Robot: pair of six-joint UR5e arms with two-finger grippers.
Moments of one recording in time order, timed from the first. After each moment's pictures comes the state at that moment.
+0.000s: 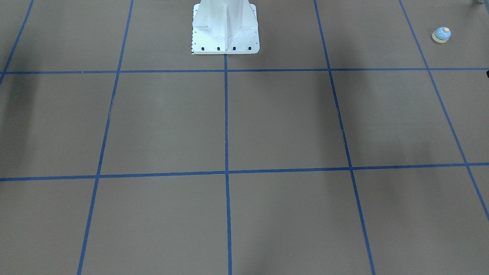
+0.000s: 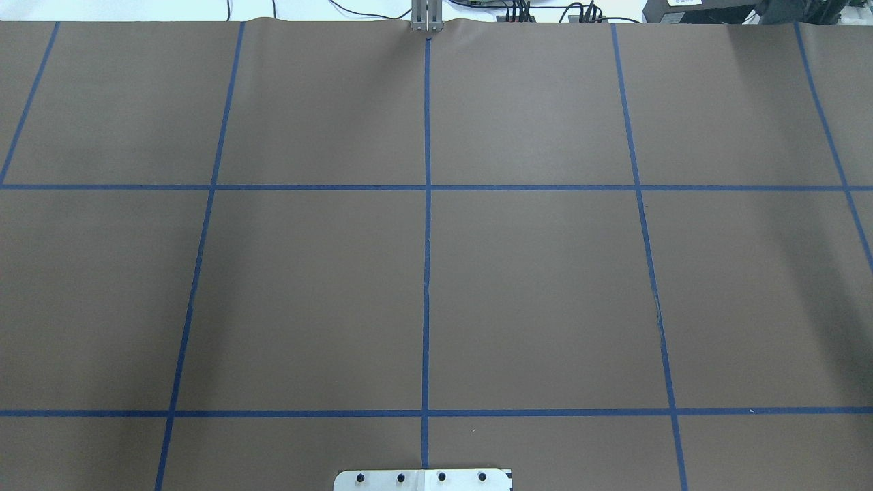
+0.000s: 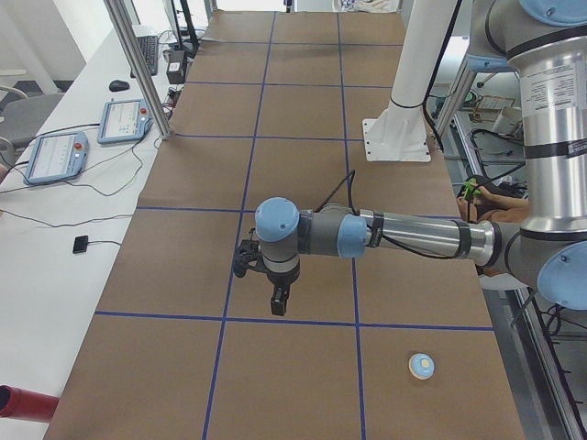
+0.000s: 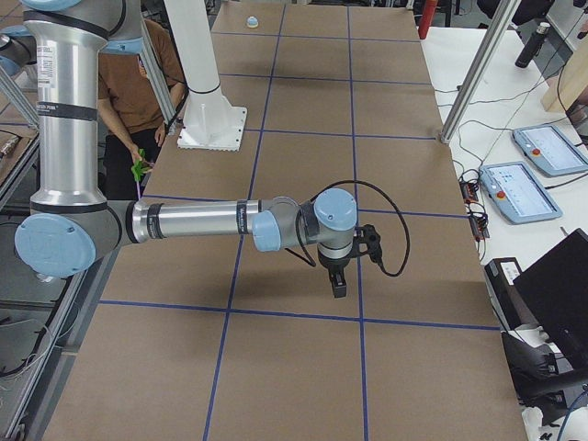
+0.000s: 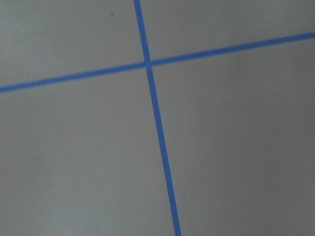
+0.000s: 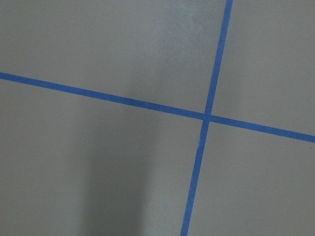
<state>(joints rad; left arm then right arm) -1.50 -1.35 -1.85 -1.51 -2.33 0.08 1.49 -1.63 1.72 -1.44 2.35 0.00</state>
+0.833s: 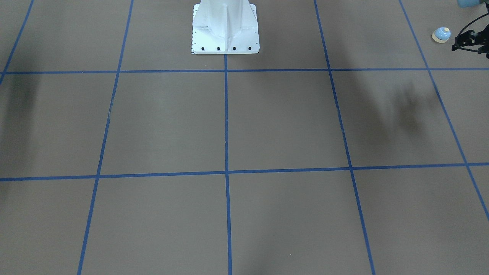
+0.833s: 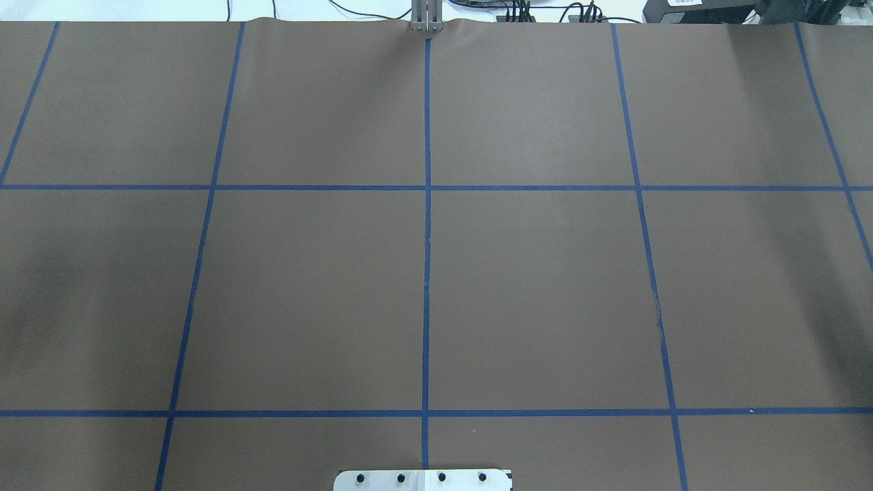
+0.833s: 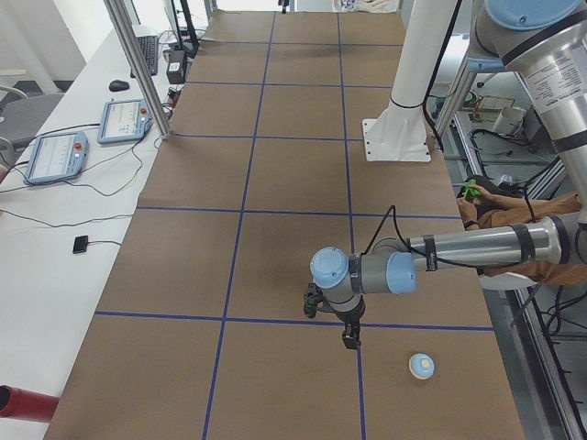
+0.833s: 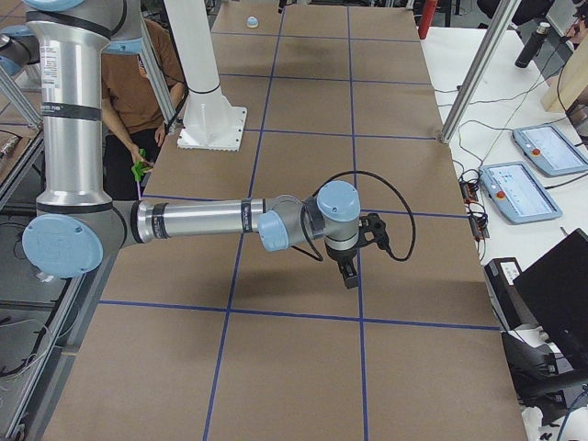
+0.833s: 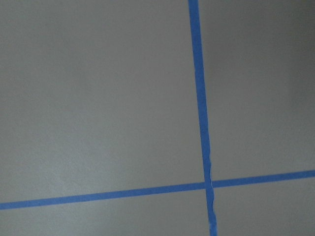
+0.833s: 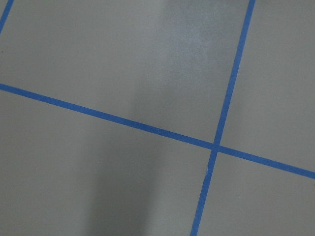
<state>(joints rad) -1.26 -1.07 -1.83 -1.63 -2.32 0.10 1.46 -1.61 1.70 -1.33 2.35 0.00</state>
